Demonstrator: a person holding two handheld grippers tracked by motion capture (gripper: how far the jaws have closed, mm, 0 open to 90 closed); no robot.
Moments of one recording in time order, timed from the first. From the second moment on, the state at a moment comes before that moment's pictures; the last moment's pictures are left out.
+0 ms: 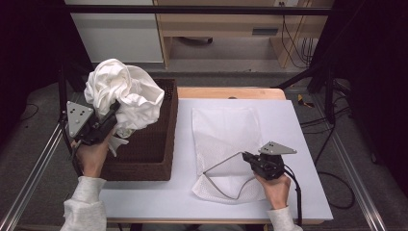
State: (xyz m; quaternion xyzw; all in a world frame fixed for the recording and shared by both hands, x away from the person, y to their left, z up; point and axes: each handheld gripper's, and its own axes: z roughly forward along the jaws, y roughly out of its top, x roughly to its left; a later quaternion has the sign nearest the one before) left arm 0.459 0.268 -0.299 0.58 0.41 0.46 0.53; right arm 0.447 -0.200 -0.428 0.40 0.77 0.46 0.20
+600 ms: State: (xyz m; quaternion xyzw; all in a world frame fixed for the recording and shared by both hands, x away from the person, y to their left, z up) left arm 0.412 0.213 -0.263 0.61 0.33 0.41 0.60; right arm 0.456 -0.202 -0.430 0.42 0.75 0.47 0.19
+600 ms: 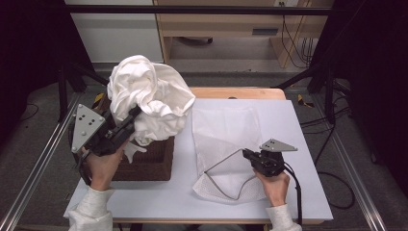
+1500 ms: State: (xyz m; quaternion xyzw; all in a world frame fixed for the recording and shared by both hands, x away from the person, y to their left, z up) left arm 0.367 0.150 -0.291 0.66 0.24 0.30 0.65; right arm 0.473 -0.203 -0.435 0.44 0.74 0.48 0.18
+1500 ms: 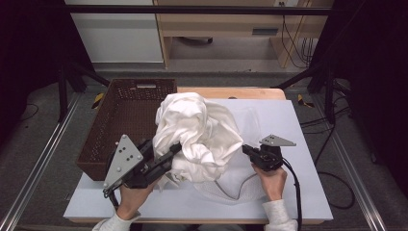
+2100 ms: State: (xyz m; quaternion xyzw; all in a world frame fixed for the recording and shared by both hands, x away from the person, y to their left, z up) left arm 0.343 0.119 -0.328 0.70 0.22 0.20 0.64; right arm 0.481 -0.208 -0.435 0.45 0.73 0.49 0.18
